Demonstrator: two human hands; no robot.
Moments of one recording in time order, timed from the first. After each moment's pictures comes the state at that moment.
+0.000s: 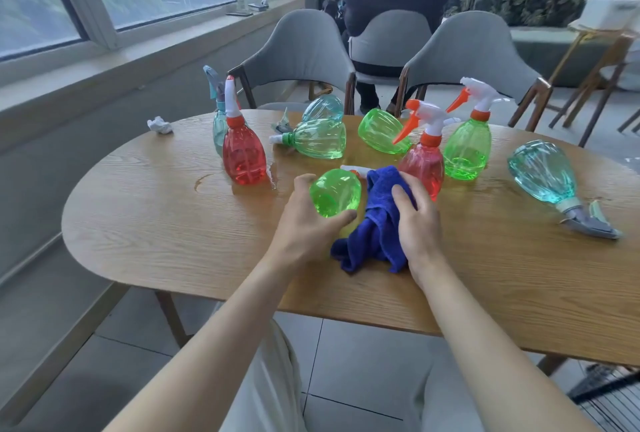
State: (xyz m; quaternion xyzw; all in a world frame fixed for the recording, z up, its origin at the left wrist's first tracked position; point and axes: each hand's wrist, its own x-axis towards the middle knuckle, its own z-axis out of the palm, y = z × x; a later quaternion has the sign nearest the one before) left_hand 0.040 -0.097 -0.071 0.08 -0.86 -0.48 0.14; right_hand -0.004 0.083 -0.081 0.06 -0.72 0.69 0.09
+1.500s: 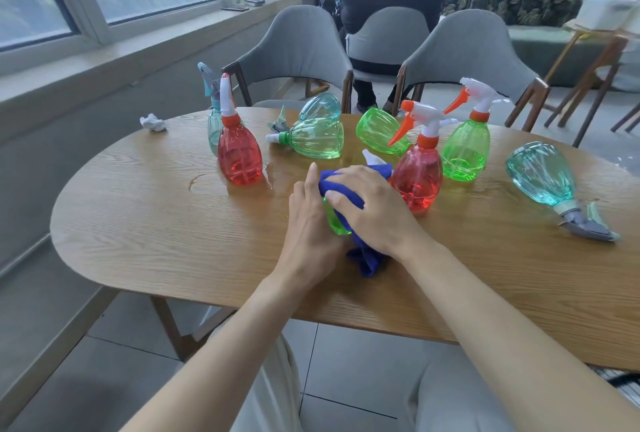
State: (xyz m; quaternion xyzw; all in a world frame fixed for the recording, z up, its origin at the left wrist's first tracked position) left_hand 0.044 -0.084 -0.089 0.01 -0.89 -0.42 0.19; right_hand -0.016 0.053 -0.055 0.32 -0.86 0.38 0.09
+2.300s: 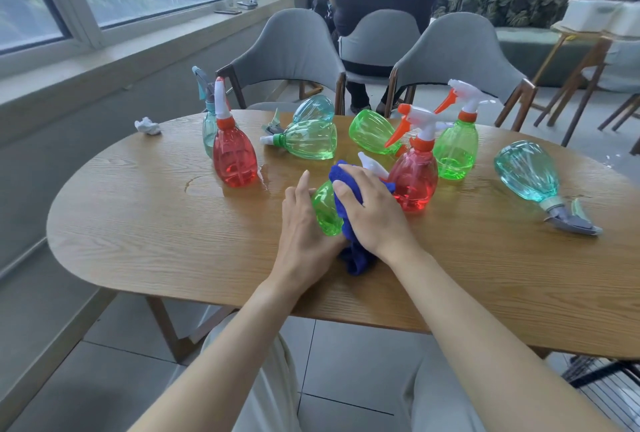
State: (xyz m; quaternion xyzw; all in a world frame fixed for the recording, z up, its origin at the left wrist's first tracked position) left_hand 0.049 -0.082 -0.095 0.03 -0.87 -0.44 0.20; right_hand -0.005 0.055 -0.058 0.20 -0.88 0.43 0.06
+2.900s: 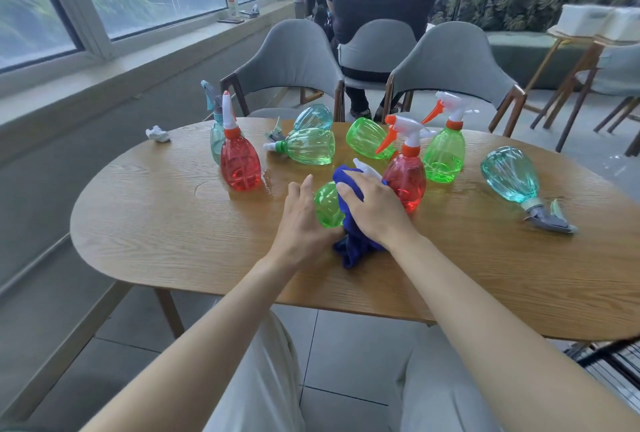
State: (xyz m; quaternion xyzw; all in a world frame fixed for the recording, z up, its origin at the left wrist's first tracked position) left_hand 0.042 -0.089 -0.069 0.03 -0.91 -0.39 0.13; right_hand -0.012 0.067 -0.040 0.20 -0.91 0.37 0.04
